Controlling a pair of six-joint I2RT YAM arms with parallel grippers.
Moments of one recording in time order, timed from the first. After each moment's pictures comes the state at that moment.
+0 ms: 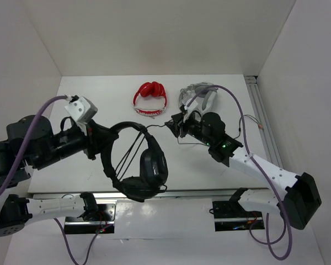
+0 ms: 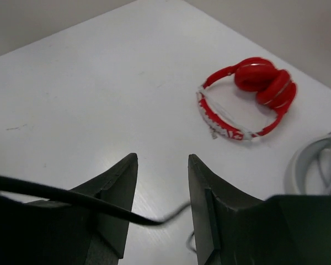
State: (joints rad) left arm -1.05 0.94 1.78 -1.11 -0.19 -0.16; right arm 0.71 1.12 0.81 0.24 -0.13 -0.04
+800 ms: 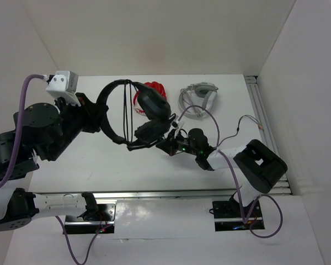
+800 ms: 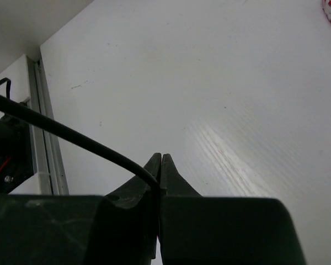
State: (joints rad) left arm -1.05 1.04 1.92 -1.08 -0.65 -0.42; right arm 0.69 1.59 0.53 0.89 -0.44 0.33
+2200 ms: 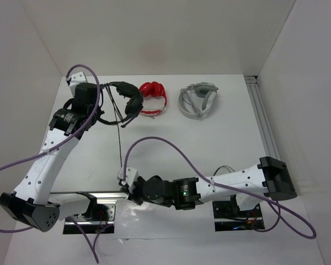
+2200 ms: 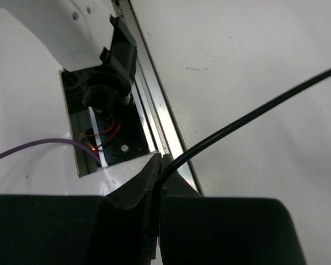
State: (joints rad) left arm -0.32 1.20 1.42 -0.87 -0.59 -0.53; right arm 1.60 1.43 0.96 0.16 0.36 0.12
